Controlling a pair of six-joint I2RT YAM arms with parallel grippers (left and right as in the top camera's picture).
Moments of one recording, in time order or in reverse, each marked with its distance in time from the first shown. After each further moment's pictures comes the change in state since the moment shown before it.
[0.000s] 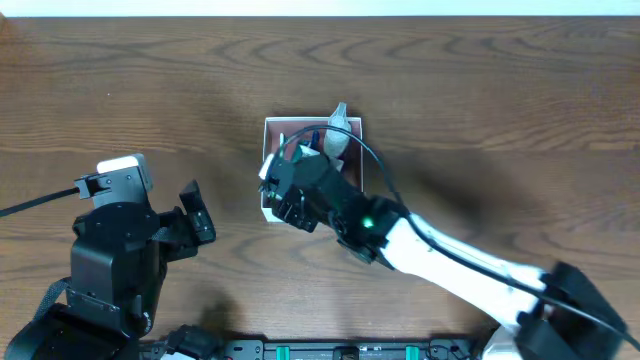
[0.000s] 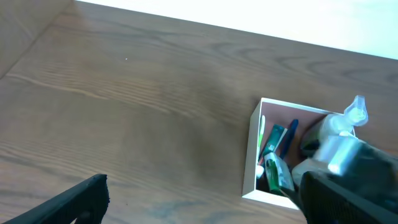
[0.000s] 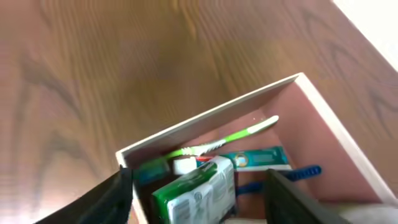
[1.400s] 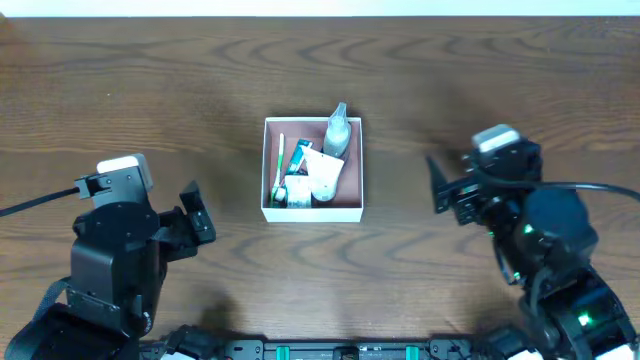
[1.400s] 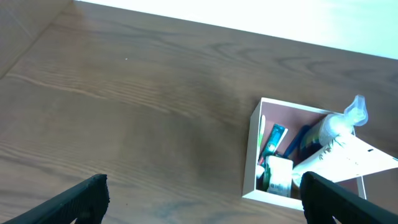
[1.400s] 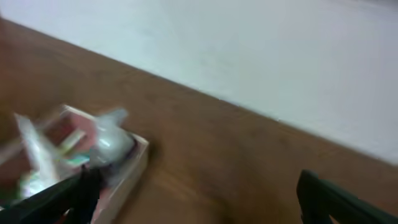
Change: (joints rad) left arm 0.000 0.000 0.000 0.000 0.000 0.000; right arm -0.529 -0.842 -0.169 -0.323 0.087 0.112
